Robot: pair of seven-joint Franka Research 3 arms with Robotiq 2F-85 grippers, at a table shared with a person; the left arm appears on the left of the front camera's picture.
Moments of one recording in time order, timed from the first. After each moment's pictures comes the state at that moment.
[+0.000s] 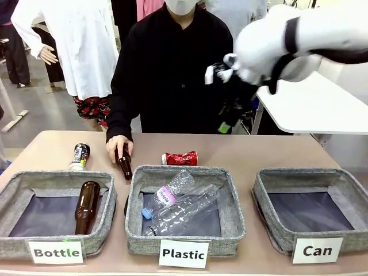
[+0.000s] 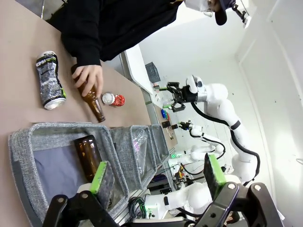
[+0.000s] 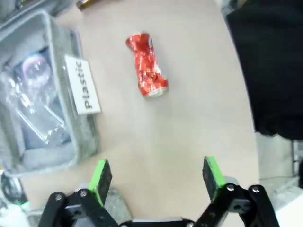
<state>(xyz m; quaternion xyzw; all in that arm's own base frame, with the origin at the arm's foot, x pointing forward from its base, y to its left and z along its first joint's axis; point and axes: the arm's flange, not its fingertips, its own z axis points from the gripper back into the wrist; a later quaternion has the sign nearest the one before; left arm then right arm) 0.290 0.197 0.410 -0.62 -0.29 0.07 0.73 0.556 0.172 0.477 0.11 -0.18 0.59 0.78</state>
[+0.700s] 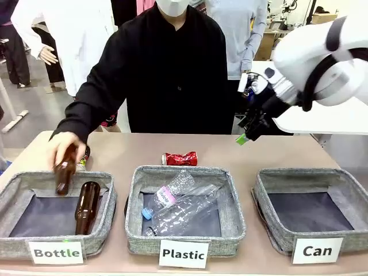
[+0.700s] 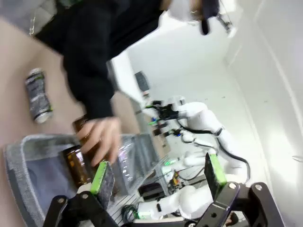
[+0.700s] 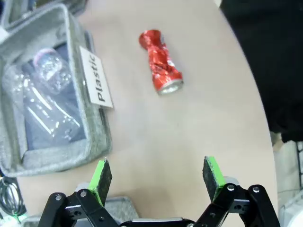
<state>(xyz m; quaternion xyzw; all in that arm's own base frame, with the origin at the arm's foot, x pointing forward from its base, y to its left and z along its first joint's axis) 0.266 0.227 0.455 -0.63 -0.33 0.06 0.69 0.526 0.152 0.438 0.15 -0.22 0.60 0.76</state>
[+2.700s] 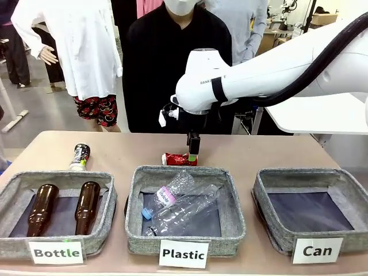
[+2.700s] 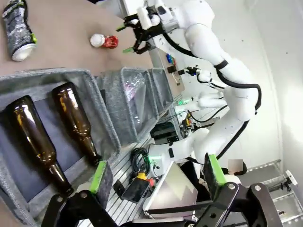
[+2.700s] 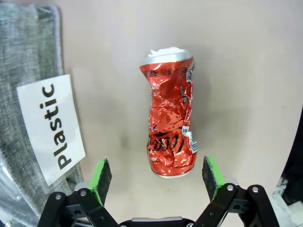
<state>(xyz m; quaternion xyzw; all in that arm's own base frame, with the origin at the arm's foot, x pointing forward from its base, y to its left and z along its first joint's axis) 0.272 0.136 0.421 -0.60 -0.20 -0.04 0.77 0.602 0.345 0.355 0.02 -0.01 0.69 0.72</state>
